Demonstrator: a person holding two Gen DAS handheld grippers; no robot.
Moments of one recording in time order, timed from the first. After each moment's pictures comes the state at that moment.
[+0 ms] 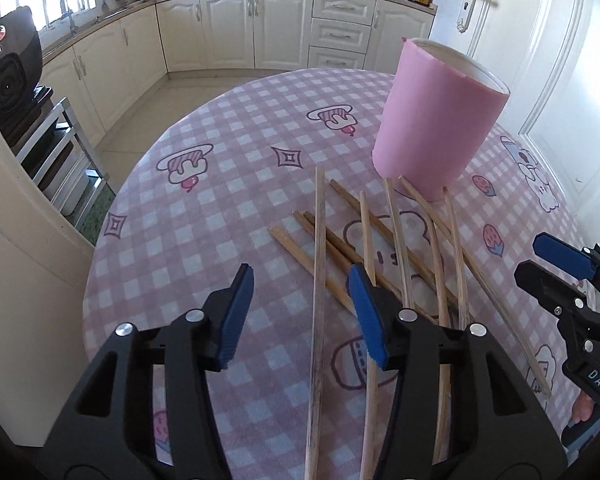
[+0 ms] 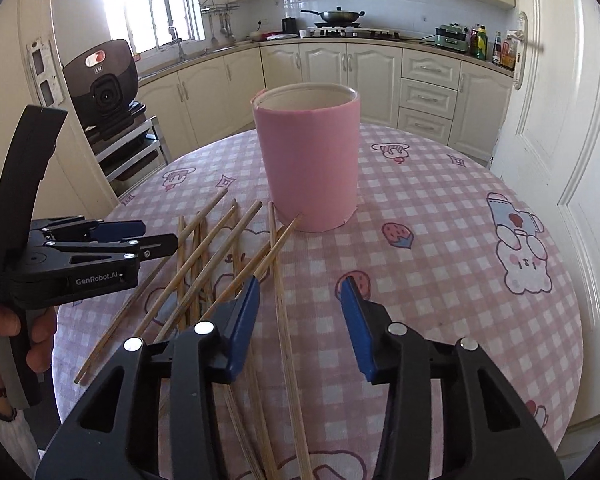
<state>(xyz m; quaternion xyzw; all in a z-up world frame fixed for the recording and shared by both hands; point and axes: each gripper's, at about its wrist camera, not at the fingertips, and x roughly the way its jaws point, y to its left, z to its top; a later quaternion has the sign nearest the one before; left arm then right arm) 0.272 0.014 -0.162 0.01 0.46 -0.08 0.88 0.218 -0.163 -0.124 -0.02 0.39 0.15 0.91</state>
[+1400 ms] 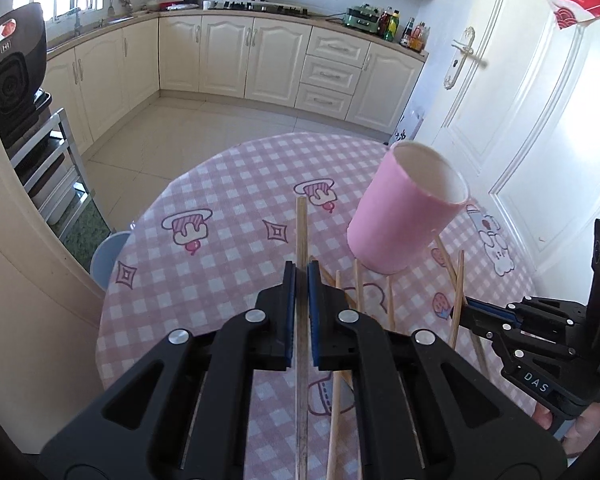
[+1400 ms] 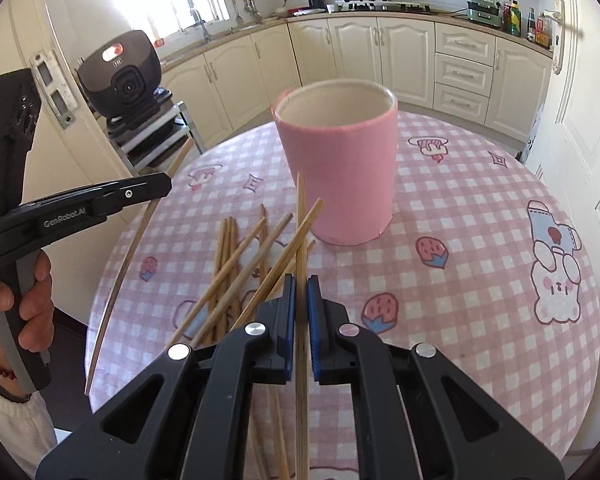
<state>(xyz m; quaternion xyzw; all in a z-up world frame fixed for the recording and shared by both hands) 0.274 0.030 -0.100 -0.05 0.40 -0.11 0.91 0.242 -0.171 -0.107 0.01 0.43 0.22 0.88</state>
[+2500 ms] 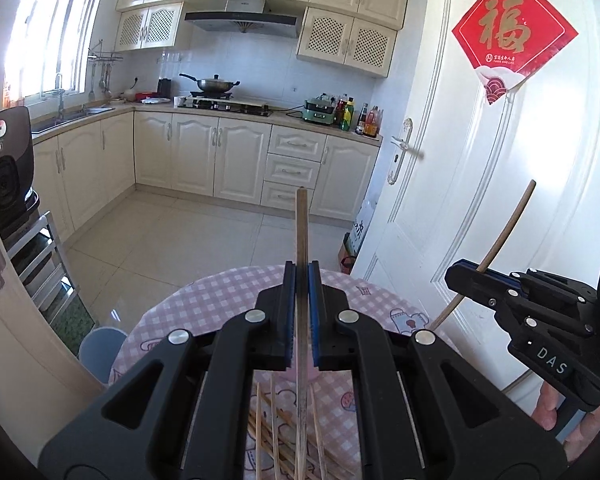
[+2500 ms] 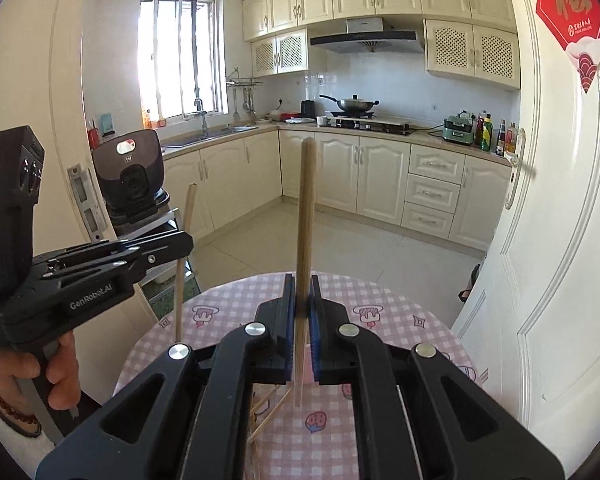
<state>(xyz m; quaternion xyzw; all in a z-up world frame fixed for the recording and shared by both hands) 0.255 -0.015 0.031 -0.06 0.24 -0.16 0.96 0.230 -0.184 0.052 -0.03 0.24 0.18 0.95</state>
